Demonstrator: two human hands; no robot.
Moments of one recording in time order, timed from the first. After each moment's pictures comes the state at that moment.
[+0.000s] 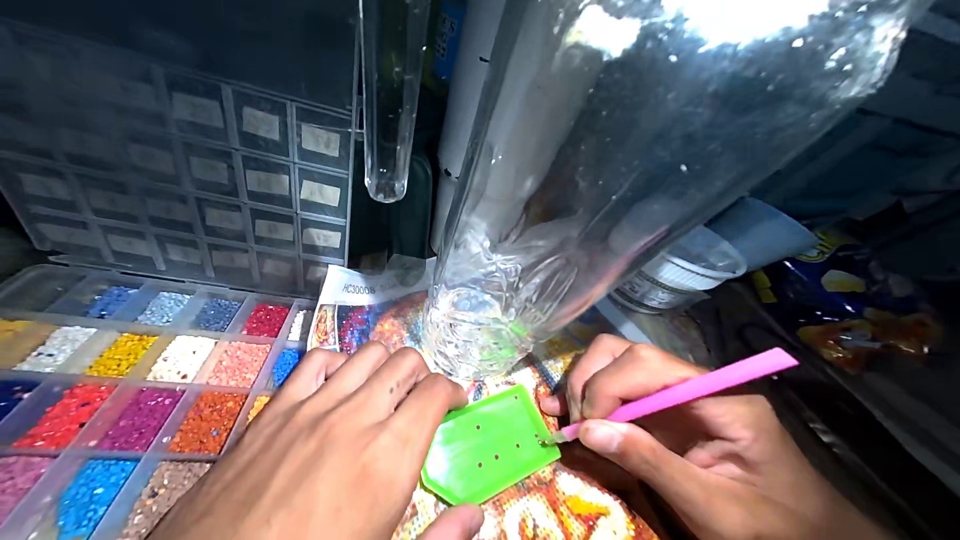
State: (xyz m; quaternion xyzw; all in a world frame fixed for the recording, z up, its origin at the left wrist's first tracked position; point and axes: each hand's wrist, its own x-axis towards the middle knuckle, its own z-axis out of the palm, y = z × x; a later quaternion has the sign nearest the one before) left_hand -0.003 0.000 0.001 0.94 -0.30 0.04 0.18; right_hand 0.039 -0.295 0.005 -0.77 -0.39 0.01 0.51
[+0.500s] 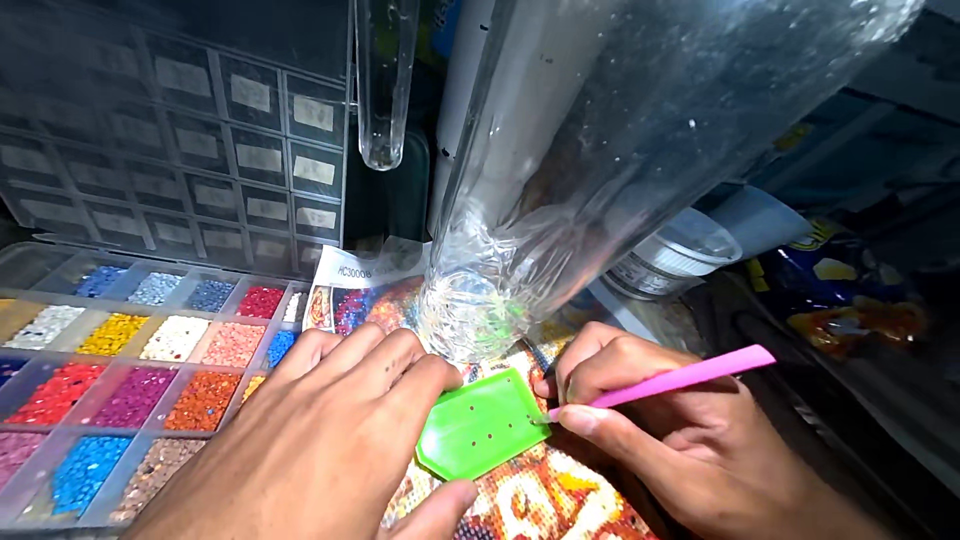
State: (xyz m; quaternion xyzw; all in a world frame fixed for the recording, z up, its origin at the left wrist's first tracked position) left_hand -0.003 0.000 -0.002 0.94 -0.30 0.07 0.17; right_hand 0.037 -0.294 0.006 -0.80 -0.39 -0.01 0.46
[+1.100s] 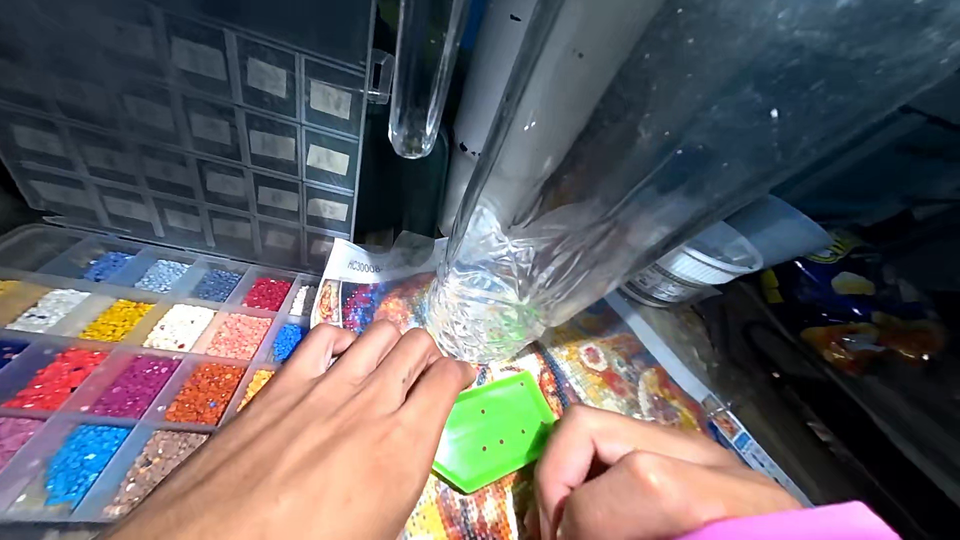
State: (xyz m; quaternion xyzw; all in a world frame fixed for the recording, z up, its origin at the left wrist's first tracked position) left_hand -0.002 0.001 0.009 0.94 -0.33 0.00 0.11; right_hand 0.010 -0.269 0.020 -0.72 -0.45 0.12 0.52
